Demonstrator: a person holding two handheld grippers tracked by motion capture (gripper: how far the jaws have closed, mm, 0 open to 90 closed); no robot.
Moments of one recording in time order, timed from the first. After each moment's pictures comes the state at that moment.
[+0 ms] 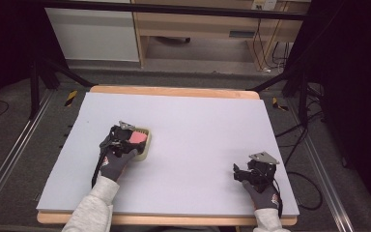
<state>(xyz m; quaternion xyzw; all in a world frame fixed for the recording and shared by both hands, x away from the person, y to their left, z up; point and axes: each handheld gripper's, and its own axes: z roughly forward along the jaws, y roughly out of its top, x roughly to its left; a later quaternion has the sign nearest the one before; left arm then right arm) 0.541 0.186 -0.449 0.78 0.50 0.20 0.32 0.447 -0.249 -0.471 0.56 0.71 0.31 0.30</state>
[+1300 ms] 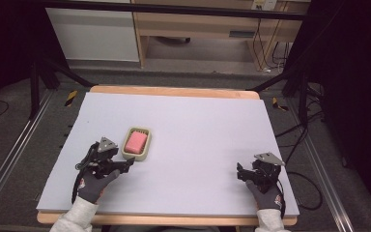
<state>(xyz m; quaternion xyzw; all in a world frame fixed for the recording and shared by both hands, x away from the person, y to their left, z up) 0.467 0.230 -0.443 0.78 0.46 0.19 0.37 0.443 -0.259 -0.469 0.57 0.69 0.32 0.31</state>
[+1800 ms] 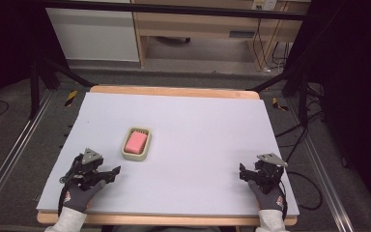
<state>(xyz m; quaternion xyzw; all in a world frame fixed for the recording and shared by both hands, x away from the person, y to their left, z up) 0.443 0.267 -0.465 0.77 0.49 0.21 0.35 0.442 -0.265 -0.470 0.58 0.68 0.31 0.31</state>
